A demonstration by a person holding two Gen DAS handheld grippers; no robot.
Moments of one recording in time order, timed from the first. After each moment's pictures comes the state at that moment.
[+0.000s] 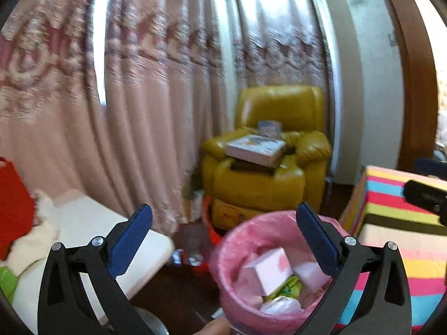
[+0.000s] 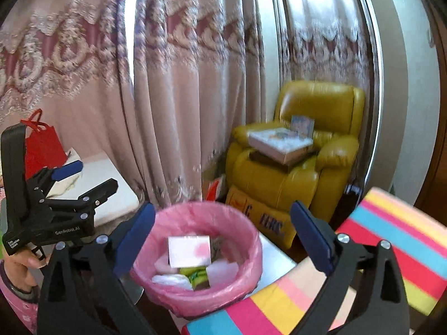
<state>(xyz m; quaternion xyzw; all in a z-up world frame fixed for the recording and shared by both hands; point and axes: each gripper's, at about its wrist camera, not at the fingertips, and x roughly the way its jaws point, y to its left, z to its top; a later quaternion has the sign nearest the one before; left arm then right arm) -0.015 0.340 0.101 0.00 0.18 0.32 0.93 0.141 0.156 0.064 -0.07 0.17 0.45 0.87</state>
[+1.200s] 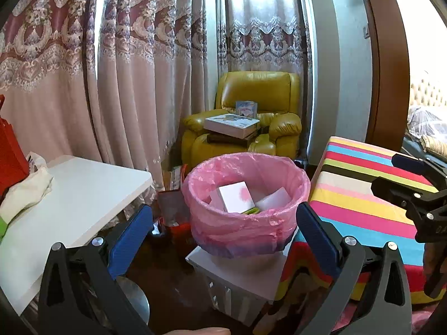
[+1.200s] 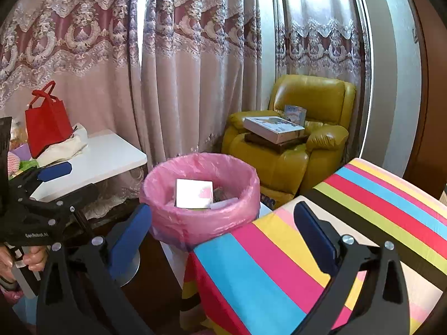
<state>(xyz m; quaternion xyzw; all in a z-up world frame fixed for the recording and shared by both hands) -0.108 0.261 0.033 -0.03 0.21 0.24 0.95 0.060 0.080 -0.002 -0.09 0.18 0.44 0.88</state>
